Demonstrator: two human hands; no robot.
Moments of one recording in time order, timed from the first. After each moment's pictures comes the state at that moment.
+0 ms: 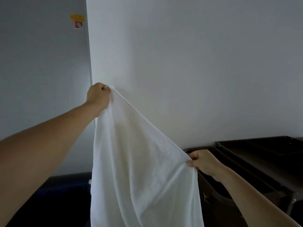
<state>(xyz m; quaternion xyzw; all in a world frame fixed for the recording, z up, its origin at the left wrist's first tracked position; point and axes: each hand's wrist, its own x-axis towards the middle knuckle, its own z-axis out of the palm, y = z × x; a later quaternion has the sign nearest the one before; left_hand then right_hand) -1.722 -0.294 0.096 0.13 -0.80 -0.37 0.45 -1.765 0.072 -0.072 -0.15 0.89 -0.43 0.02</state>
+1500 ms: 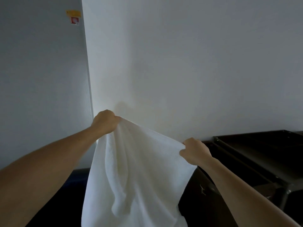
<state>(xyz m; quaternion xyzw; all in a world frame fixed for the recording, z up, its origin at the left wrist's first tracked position) -1.711 -0.267 0.022 0.17 -0.93 -0.17 0.27 -1.746 0.043 -0.048 -0.14 0.96 -0.21 -0.08</state>
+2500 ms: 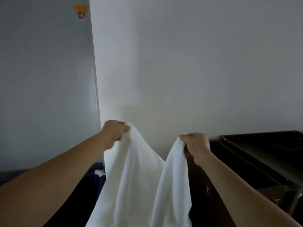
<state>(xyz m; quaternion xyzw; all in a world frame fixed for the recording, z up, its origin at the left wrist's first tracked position) -1.700 -0.258 -0.020 0.19 -0.76 -0.59 0.21 -1.749 0.015 -0.049 -0.01 0.77 -0.63 -0.06</state>
